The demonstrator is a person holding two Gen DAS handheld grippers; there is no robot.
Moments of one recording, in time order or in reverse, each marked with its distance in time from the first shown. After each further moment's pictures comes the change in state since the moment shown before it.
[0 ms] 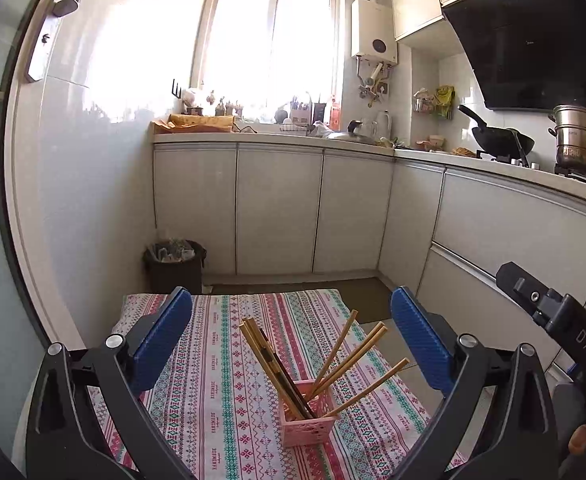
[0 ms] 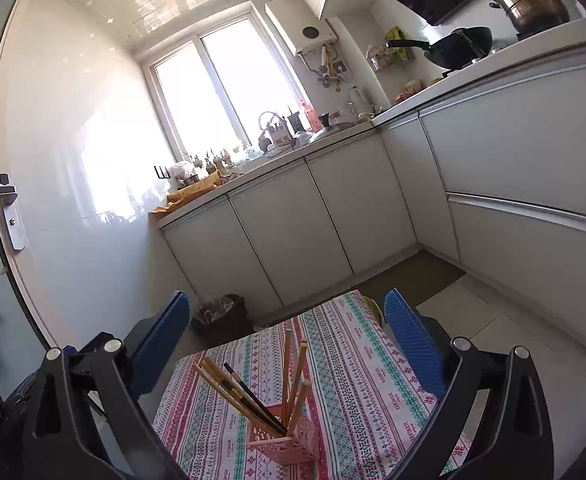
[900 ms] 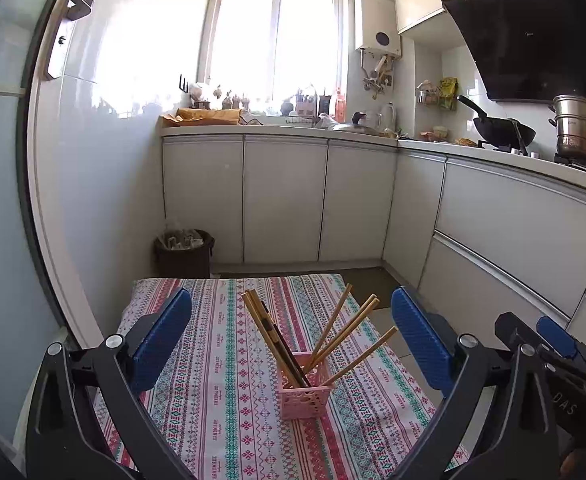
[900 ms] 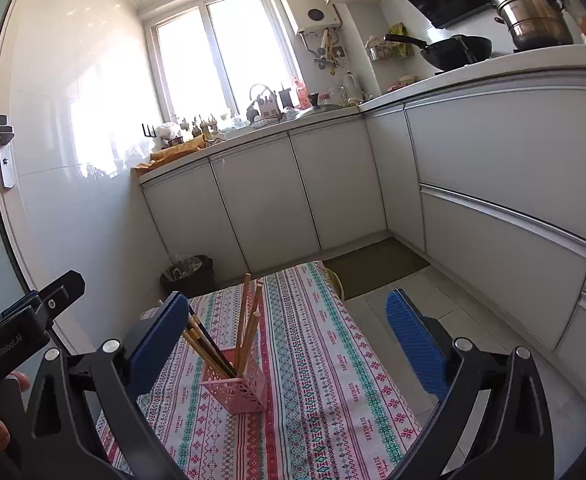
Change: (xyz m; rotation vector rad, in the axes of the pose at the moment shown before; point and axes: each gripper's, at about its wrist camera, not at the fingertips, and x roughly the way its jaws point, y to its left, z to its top) left arm -0.027 -0.015 -0.019 0.008 0.030 0.042; right arm -0.038 -0.009 -0.029 -0.121 0.095 -0.100
